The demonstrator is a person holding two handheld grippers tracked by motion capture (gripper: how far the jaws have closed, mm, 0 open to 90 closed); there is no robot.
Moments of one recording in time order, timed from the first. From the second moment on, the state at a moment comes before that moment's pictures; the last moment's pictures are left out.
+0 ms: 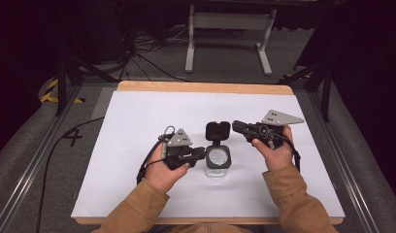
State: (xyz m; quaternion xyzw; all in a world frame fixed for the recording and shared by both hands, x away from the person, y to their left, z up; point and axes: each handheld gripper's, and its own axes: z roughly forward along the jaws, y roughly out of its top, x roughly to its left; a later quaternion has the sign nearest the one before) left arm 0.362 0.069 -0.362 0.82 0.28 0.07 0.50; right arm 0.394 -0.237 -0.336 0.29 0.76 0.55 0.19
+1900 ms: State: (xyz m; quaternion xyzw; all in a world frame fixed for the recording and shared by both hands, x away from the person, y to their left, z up) left arm 0.437 0.177 -0.421 0.83 0.39 0.10 0.39; right arm 0.448 -0.352 -0.408 0.46 0.80 0.34 0.17
